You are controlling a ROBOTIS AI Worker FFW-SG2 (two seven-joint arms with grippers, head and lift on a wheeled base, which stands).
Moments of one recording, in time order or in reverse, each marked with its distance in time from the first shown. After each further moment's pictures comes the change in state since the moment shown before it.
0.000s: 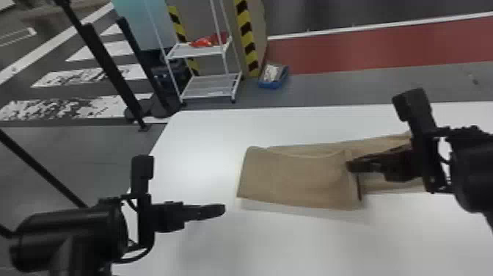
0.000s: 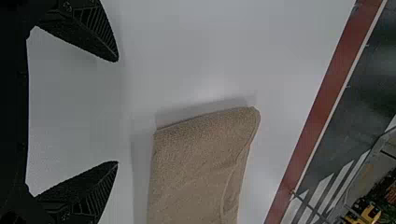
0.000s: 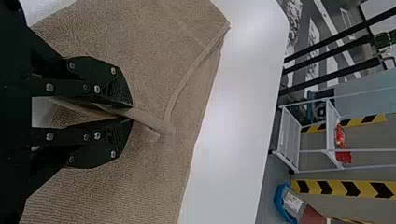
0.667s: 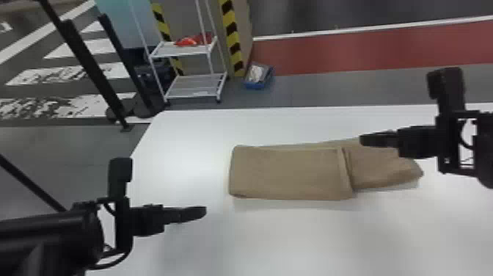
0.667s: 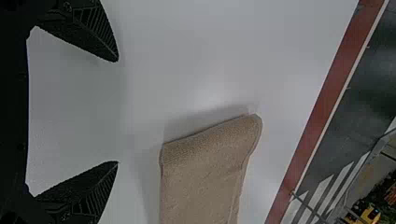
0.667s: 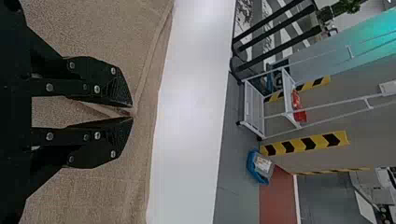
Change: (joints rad) left arm 0.008 0.009 0.012 0.004 0.012 -0.001 0.001; right arm -0.036 0.000 -0.195 -0.001 -0.058 -0.011 -0.027
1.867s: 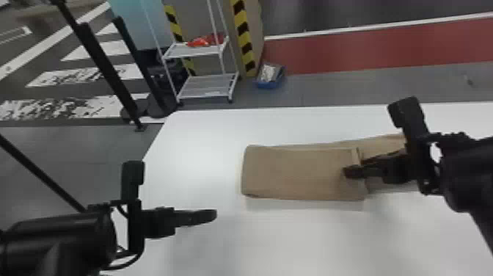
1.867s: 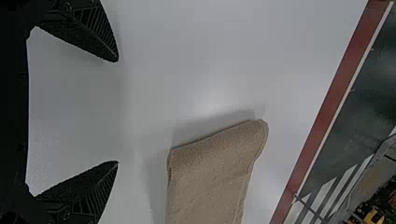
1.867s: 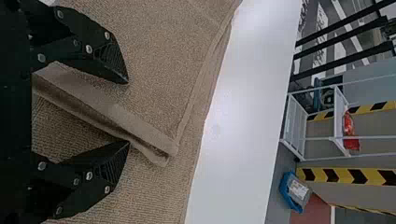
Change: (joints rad) left arm 0.021 0.008 0.011 -0.002 0.010 -0.002 -0.006; right arm -0.003 0.000 0.187 0.170 0.066 -0.101 -0.019
